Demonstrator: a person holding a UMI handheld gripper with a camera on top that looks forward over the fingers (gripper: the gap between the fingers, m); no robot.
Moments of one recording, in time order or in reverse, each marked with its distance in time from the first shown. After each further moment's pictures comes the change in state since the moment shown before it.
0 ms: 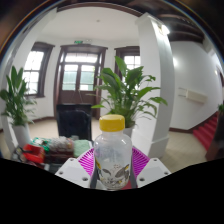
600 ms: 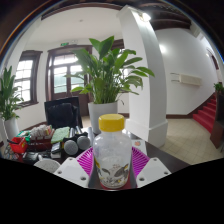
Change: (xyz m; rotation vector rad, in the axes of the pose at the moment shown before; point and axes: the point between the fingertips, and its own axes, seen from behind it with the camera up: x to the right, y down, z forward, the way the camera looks) arm 0.076 0.122 0.083 -0.019 0.029 0.145
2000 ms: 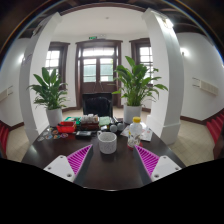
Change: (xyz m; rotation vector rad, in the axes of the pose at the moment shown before) arm -0.063 -0.030 -0.307 -0.108 -0.268 -0.132
